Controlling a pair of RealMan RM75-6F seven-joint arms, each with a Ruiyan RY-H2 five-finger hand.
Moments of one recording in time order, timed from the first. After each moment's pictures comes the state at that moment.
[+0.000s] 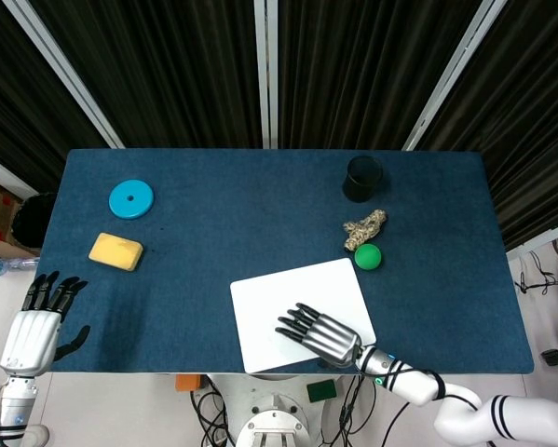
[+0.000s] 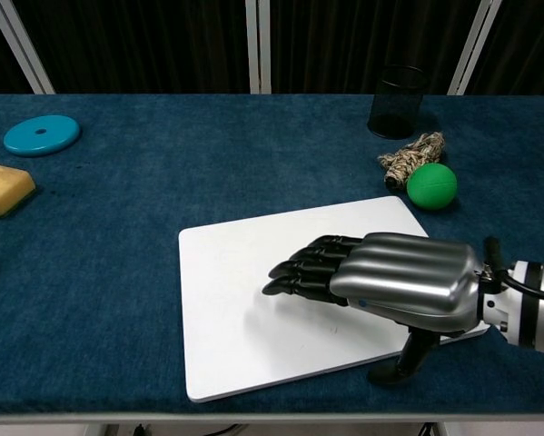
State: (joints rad) left arm -0.02 -1.22 0.03 -1.63 1.61 1.55 0.16; right arm 0.63 -1.52 -0.02 -1.61 -1.72 0.76 -0.27
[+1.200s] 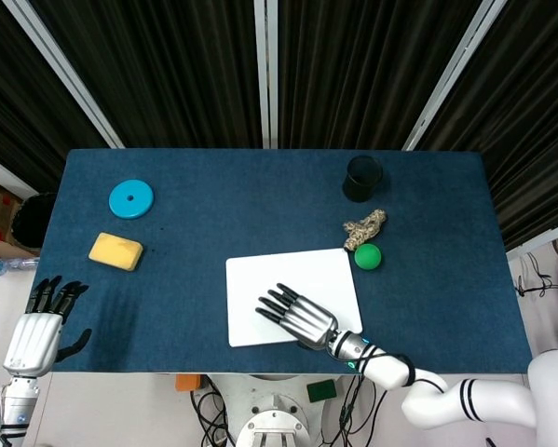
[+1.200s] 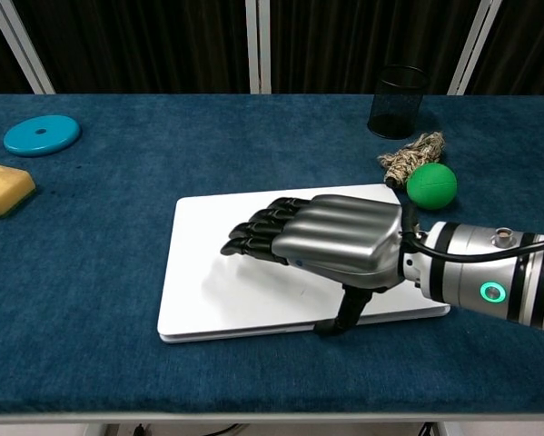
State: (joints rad) left arm -0.03 -1.27 0.03 -1.53 1.59 1.52 0.07; right arm 0.74 -1.63 0.06 -1.60 -1.47 0.75 -0.55
